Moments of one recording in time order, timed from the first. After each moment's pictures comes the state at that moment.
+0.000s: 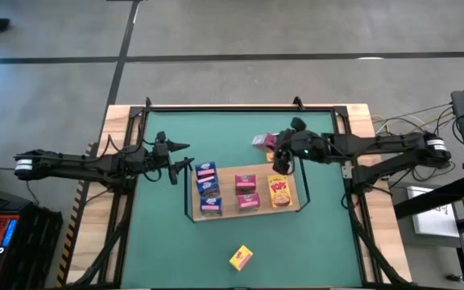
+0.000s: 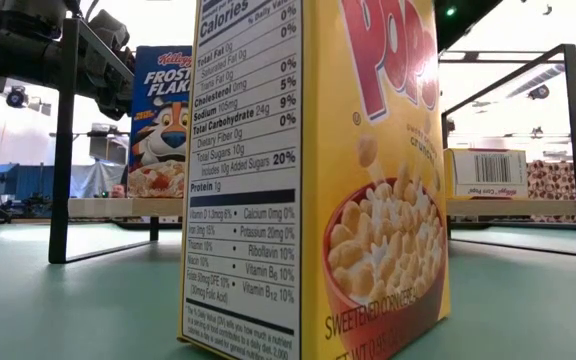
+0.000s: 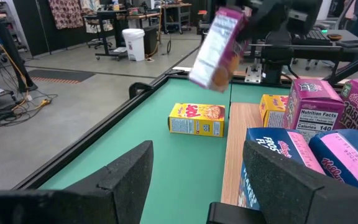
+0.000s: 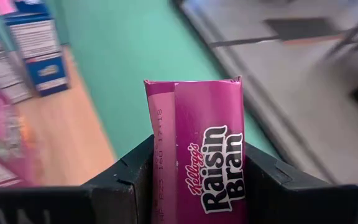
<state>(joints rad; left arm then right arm) 0.08 0.67 0.23 0.30 -0.28 -0.01 -0.07 1.18 0.93 -0.35 0.39 0.01</state>
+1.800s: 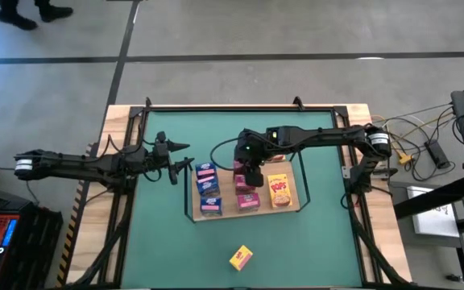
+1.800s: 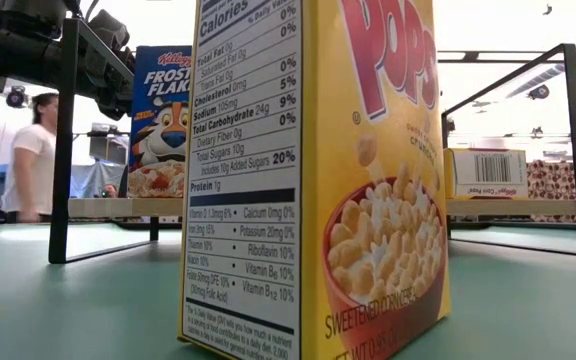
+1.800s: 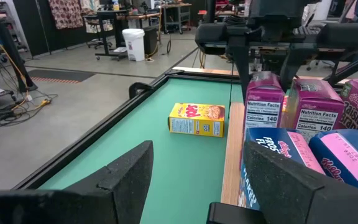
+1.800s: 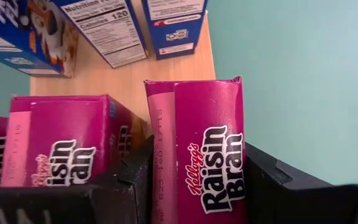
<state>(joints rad) 0.08 0.67 0.23 0.30 -0.28 -0.01 -0.11 1.76 1.49 -0.71 -0.10 -0.11</state>
